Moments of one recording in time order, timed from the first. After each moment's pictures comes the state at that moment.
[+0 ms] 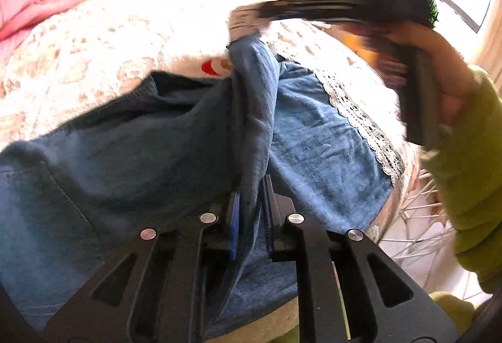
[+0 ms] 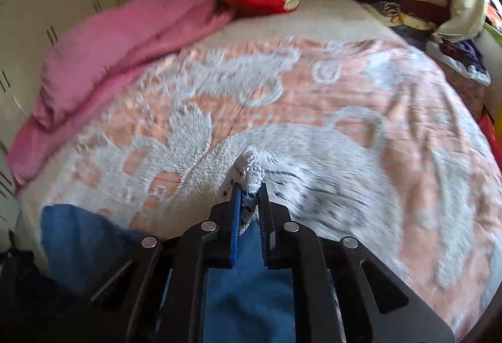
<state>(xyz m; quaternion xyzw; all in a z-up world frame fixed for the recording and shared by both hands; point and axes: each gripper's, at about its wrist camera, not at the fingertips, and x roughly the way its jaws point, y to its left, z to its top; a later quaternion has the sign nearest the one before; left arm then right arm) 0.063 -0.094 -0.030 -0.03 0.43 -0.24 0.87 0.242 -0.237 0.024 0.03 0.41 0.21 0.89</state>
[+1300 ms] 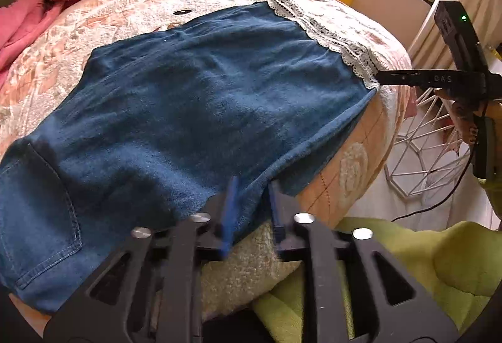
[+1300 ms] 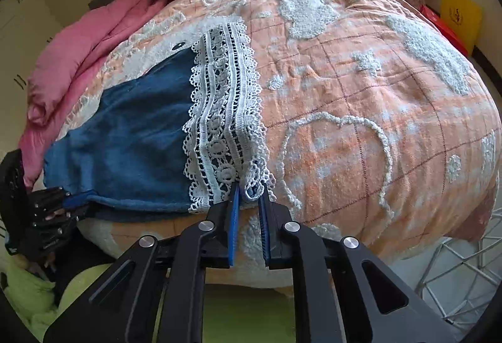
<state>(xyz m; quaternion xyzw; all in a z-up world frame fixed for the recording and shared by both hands) 0.019 -0.122 -0.047 0.10 0.47 -0.29 0.83 0.044 -0.386 -0.057 0.14 0.49 0.12 0.85</state>
